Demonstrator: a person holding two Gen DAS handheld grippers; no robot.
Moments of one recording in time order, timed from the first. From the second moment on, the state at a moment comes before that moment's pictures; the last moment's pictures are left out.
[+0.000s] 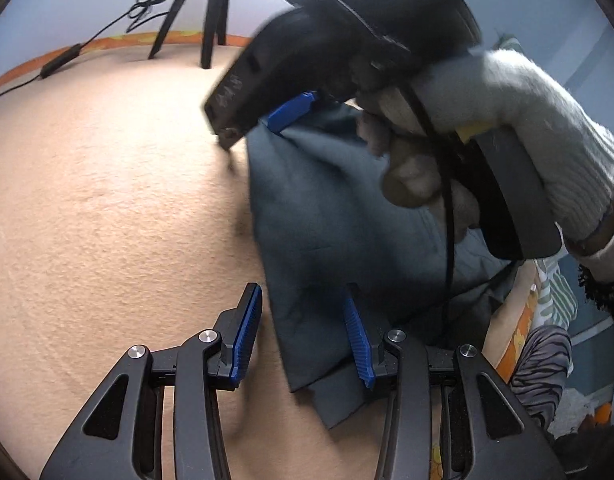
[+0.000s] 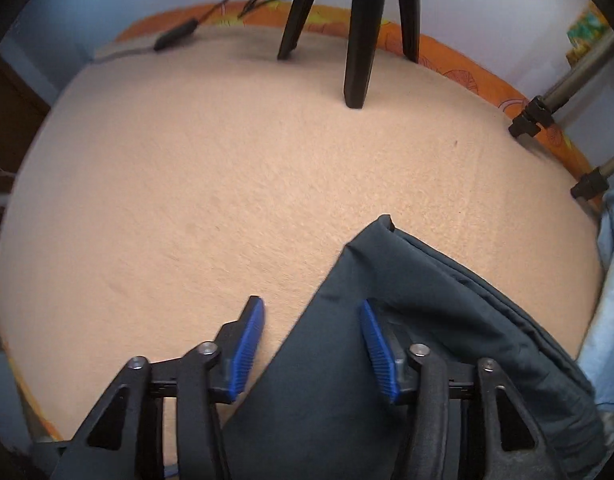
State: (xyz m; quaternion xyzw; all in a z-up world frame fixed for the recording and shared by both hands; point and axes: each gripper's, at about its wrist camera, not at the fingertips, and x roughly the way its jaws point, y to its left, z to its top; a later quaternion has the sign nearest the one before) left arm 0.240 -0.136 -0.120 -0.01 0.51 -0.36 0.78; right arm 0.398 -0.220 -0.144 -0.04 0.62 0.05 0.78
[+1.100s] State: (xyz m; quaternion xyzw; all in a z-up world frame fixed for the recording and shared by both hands) left arm 0.202 -0.182 -0.074 0.00 0.44 -0.38 0.81; right arm 0.368 -0.304 -0.064 0.11 0.54 0.11 0.83
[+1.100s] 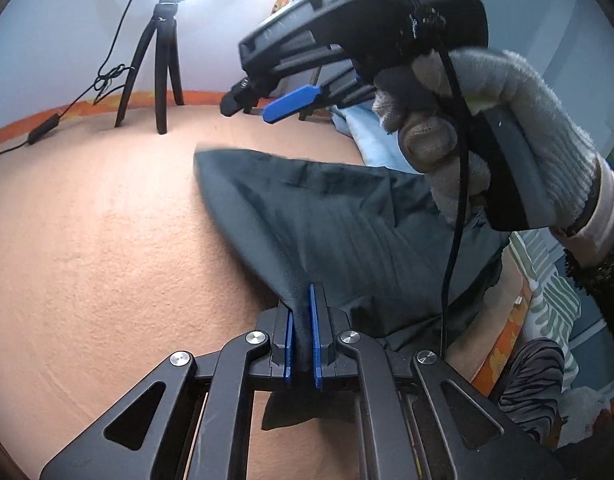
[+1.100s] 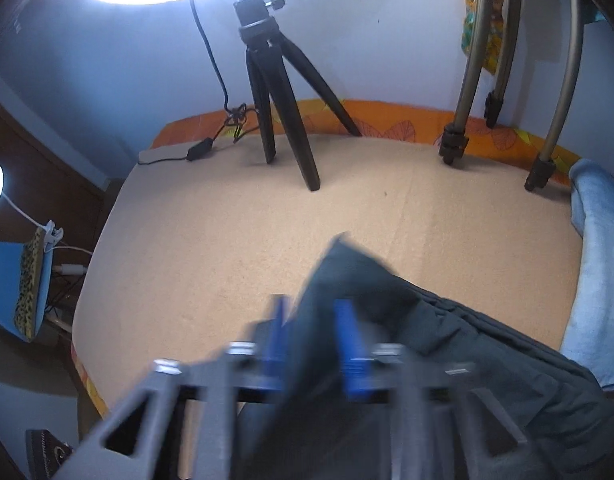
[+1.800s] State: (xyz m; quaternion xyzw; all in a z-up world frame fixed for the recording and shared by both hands) left arm 0.196 -0.185 -0.070 -0.01 0.43 -0.40 0.81; right arm 0.376 -0.220 -0.124 -0.11 0.63 0.09 0.76
